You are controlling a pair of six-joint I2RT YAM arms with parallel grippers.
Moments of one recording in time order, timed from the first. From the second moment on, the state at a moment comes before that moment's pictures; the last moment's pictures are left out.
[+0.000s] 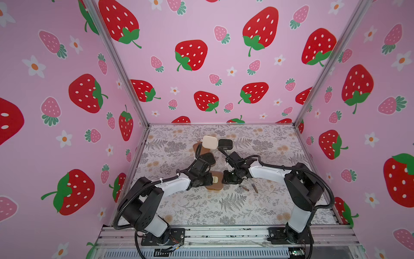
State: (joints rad) left arm -0.59 1.54 0.74 -0.22 0.06 -0.61; right arm 0.86 1.81 1.13 -0.48 -0.26 0.64
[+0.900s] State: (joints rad) left arm -0.59 1.54 0.74 -0.23 0.08 -0.62; right arm 0.84 1.88 1.10 -0.32 -0.40 0.71
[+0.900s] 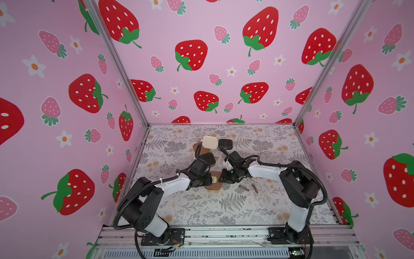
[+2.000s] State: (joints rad) left arm -0.23 1.53 0.82 -0.48 -0.08 -0.72; right arm 0.93 2.37 1.82 -0.53 -0.64 0.61
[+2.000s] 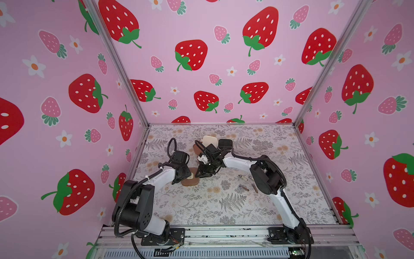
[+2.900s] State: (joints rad) left arm -0.34 1.44 1.19 -0.75 -0.09 -0.67; right arm 0.81 1.68 1.49 -0.65 -0.32 0.29
